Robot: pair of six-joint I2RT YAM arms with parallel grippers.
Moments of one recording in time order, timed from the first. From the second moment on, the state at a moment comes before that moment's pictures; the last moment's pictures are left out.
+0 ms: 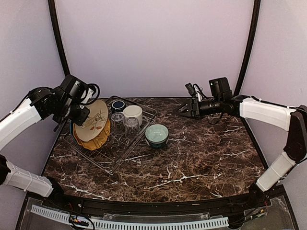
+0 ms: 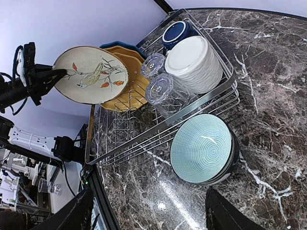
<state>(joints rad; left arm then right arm) -0.63 1.19 1.28 -0.99 -0.59 0.09 0.51 1.54 1.16 -0.20 -0.76 0.39</state>
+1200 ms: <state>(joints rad) -0.60 1.38 1.20 -0.91 -0.50 0.01 0.51 1.57 1.16 -0.23 -0.70 0.36</state>
